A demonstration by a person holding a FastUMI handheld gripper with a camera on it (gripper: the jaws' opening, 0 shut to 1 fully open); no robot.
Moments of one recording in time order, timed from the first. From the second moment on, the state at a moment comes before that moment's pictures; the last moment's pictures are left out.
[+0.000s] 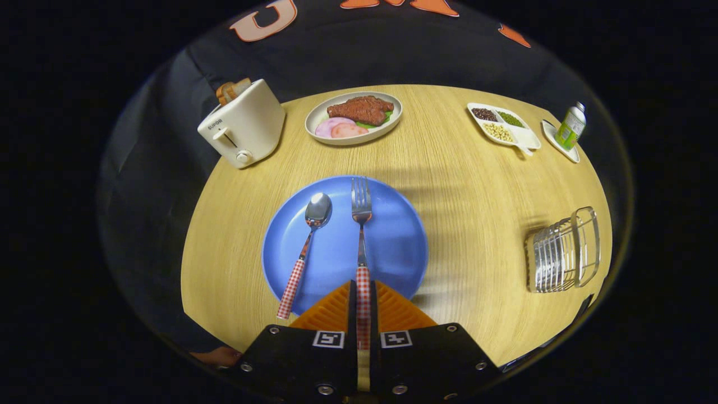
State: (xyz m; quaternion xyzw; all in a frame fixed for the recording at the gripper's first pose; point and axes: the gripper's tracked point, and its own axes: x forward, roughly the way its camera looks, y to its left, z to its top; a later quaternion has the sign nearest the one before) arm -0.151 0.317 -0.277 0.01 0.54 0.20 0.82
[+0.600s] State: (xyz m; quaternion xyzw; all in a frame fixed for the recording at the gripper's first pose) arm -0.120 0.188 -0.196 0.00 0.49 0.17 0.86
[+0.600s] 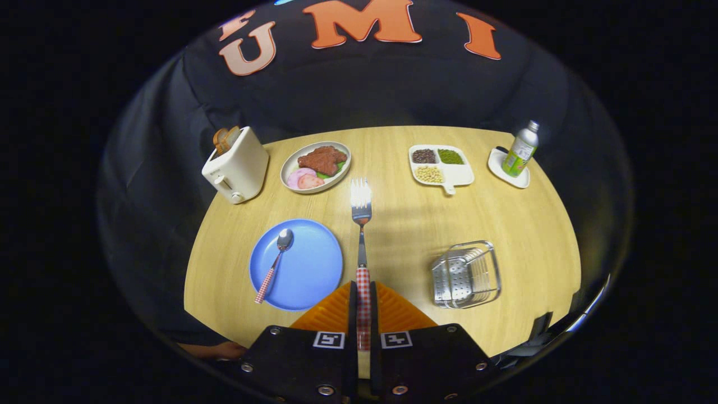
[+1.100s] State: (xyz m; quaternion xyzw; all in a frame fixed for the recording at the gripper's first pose) arm -0.130 0.079 -0.196 -0.07 0.55 0.15 0.82
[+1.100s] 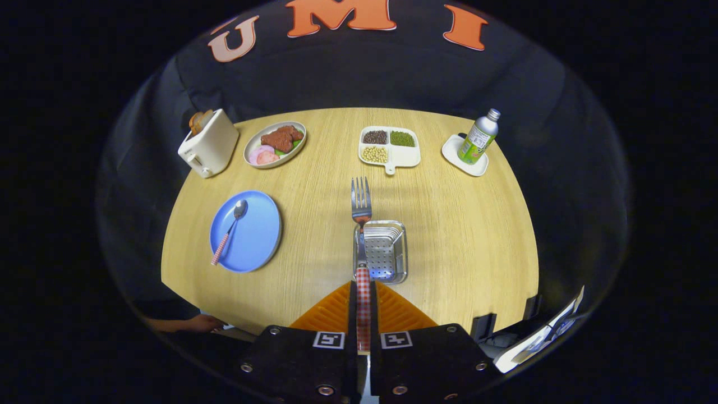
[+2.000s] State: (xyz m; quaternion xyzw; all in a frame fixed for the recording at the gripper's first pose) arm -0.147 0.053 -0.237 -0.11 0.72 0.20 0.65
